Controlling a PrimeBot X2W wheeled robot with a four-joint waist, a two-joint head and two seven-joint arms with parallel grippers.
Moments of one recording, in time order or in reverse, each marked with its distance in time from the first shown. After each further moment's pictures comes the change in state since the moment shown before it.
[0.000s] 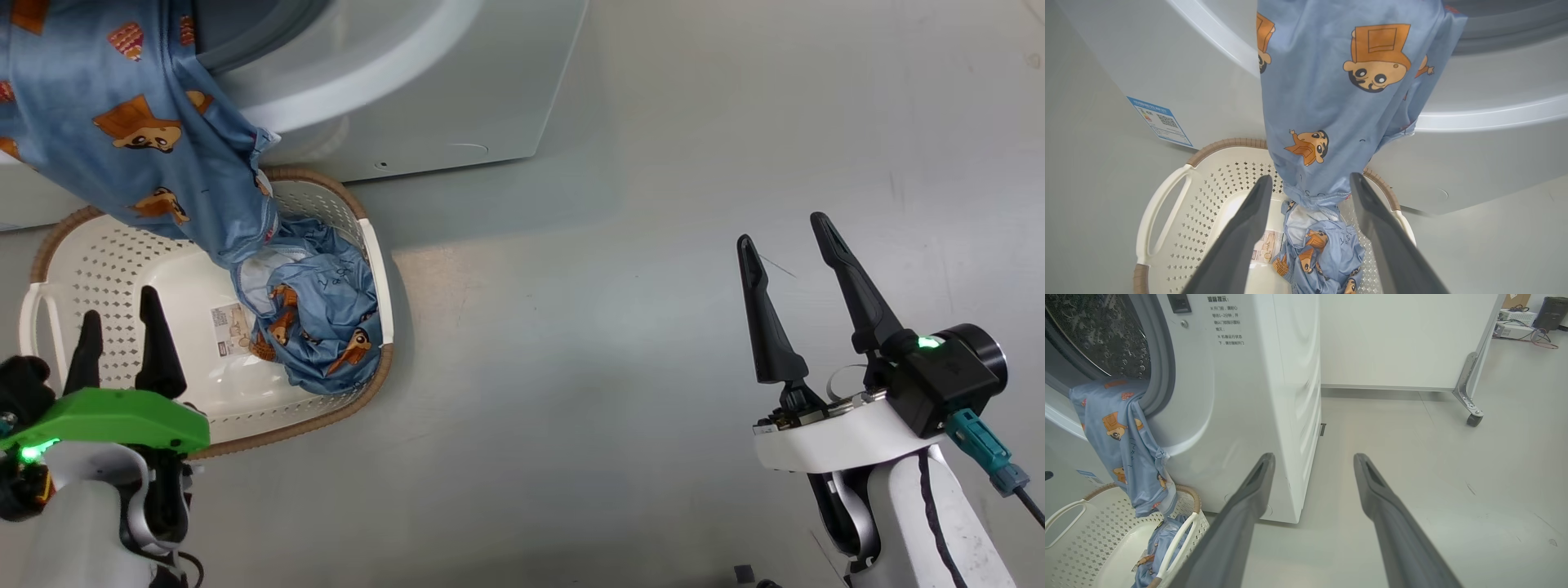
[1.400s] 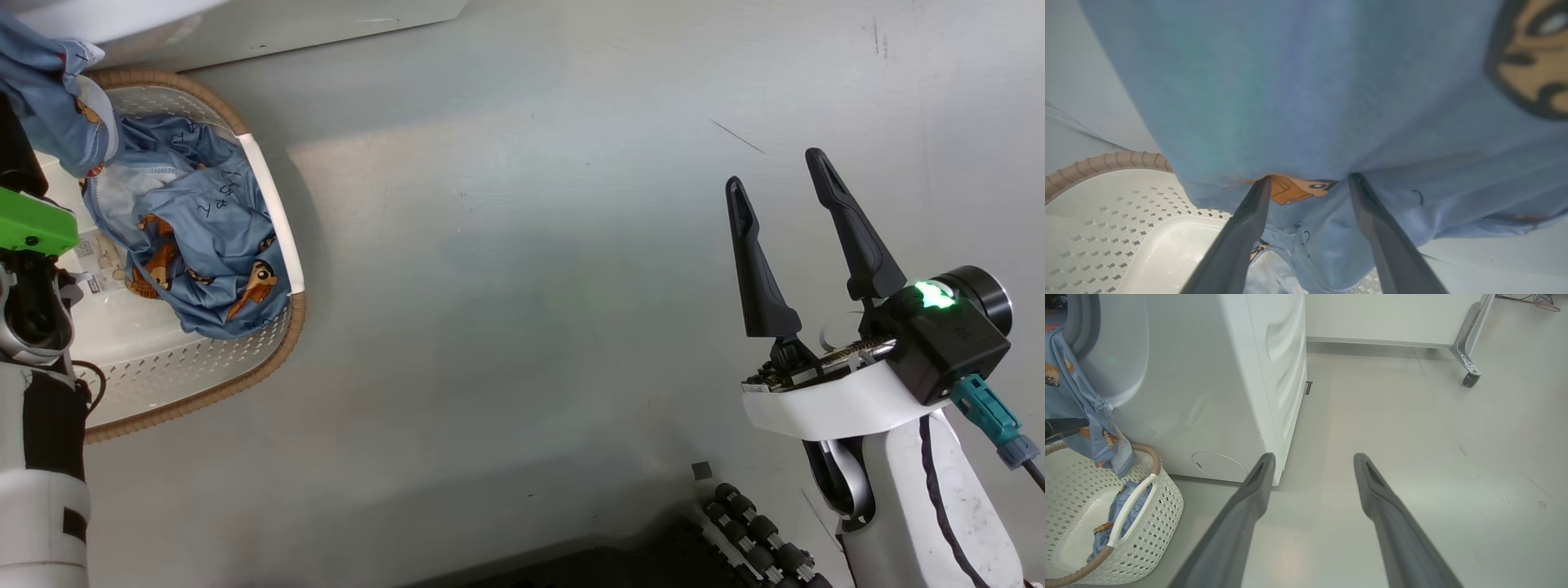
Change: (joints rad) left arm -0.460 0.122 0.055 0.262 -0.118 -0.027 0.060; right arm -0.091 0.008 0.026 -0.041 -0.013 0.000 0.000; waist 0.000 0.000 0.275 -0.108
